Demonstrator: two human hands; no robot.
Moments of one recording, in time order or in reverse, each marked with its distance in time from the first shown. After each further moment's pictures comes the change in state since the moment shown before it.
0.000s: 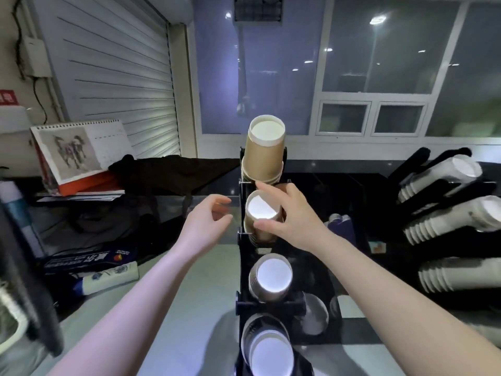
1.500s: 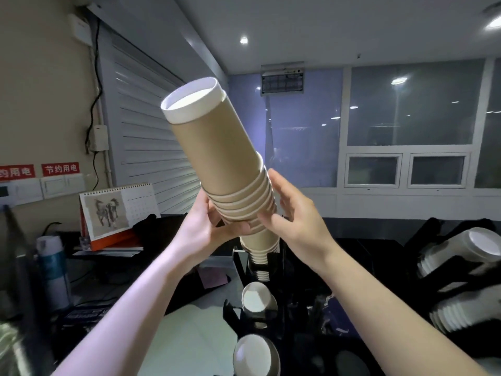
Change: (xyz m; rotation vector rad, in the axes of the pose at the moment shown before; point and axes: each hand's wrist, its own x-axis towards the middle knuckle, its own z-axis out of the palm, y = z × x) left_hand 0.027 0.134 -0.036 -0.391 0.010 0.331; right_hand 0.041 -0.056 -0.103 0.661 0.085 -0.243
